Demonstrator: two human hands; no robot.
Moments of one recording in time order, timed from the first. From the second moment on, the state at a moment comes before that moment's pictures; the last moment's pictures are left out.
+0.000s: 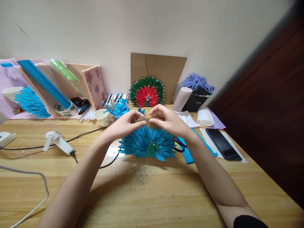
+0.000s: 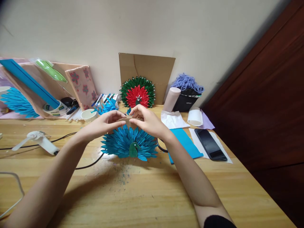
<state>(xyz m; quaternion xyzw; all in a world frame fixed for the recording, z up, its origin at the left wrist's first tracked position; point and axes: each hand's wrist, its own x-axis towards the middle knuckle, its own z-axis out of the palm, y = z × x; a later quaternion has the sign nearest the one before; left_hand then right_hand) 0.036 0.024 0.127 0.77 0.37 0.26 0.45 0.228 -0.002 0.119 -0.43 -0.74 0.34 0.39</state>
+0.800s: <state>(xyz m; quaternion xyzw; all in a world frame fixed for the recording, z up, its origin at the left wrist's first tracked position) 0.032 0.010 0.139 0.87 0.35 0.29 0.20 0.233 -0.001 0.128 -0.43 -0.69 0.36 0.46</state>
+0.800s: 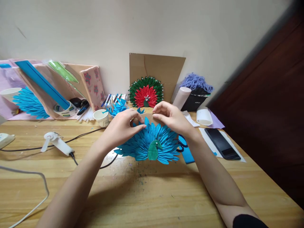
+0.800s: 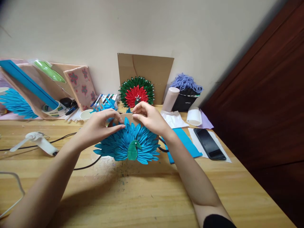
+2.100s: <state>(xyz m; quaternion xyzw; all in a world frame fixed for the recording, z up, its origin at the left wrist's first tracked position) 0.042 0.015 0.127 0.88 0.29 0.30 0.23 0.232 -0.003 0.125 -0.43 -0.73 0.30 0.43</state>
